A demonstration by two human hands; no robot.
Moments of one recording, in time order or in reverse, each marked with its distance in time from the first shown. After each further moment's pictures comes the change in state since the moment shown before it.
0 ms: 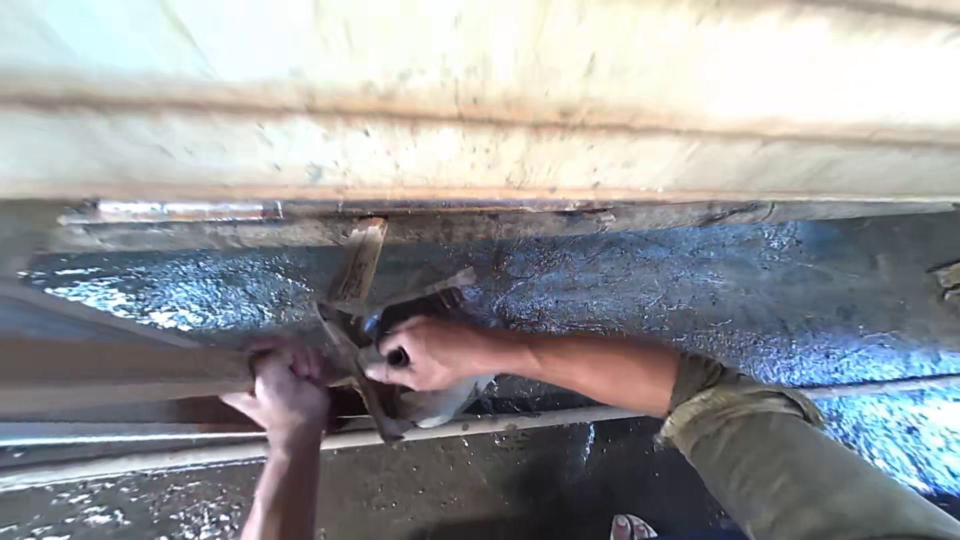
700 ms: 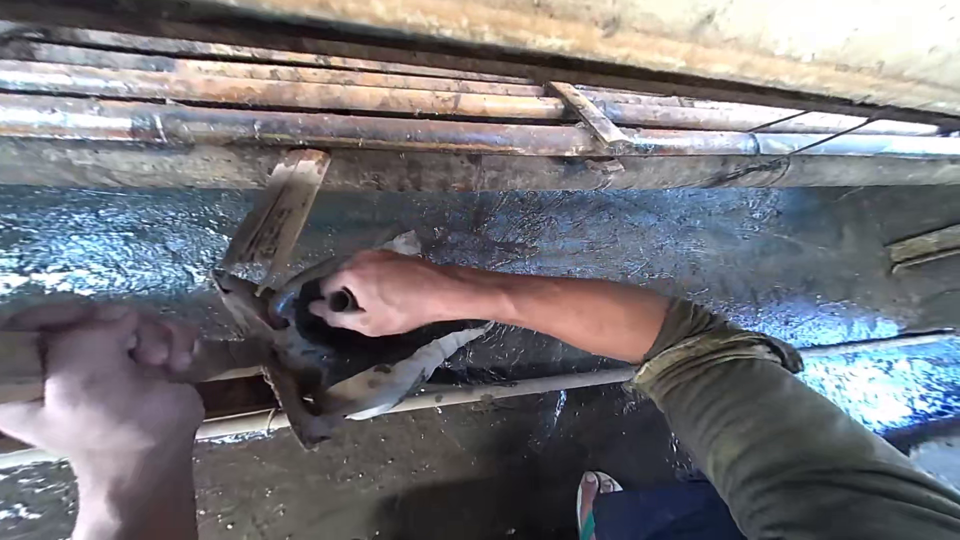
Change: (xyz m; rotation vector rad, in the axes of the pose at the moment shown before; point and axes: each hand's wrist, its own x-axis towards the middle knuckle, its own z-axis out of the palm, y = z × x) left_hand 0.024 0.007 -0.043 0.182 -0.134 -0.076; right_hand 0.024 0.023 -0.019 -0.147 0.093 -0.102
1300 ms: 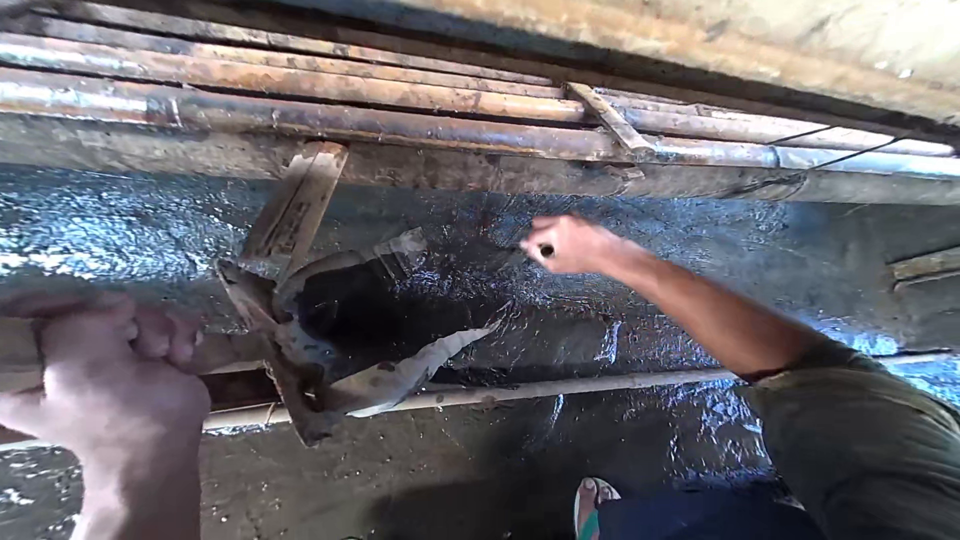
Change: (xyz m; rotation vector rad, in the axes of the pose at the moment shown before) left_hand 0.001 -0.001 0.003 -0.006 0.071 -0.002; right_hand -0.151 0.153 -0.051 -0.421 0.007 0.307
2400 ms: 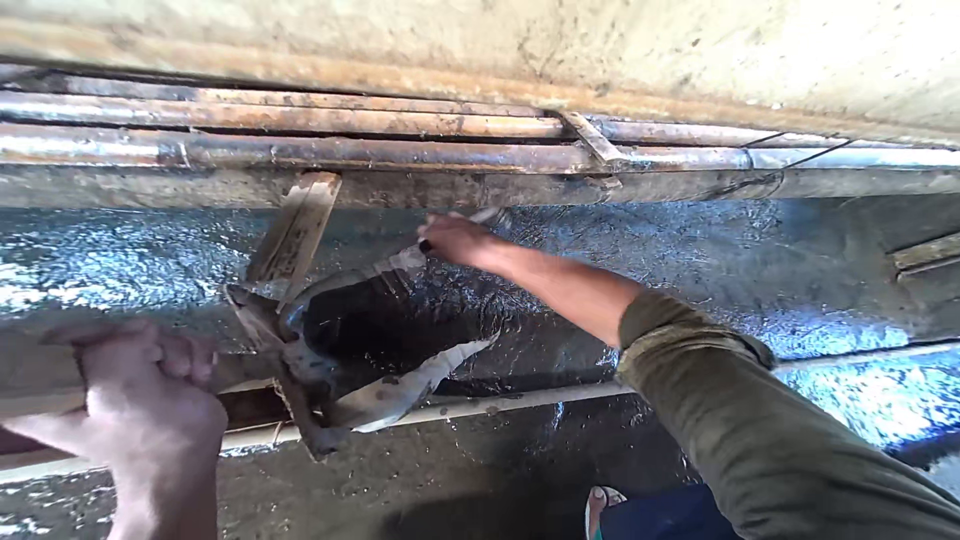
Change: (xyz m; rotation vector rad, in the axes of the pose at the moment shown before) left_hand -0.006 0.013 0.017 -0.007 0.052 0.005; right_hand 0.138 -0.077 0.024 0.039 -0.094 0.067
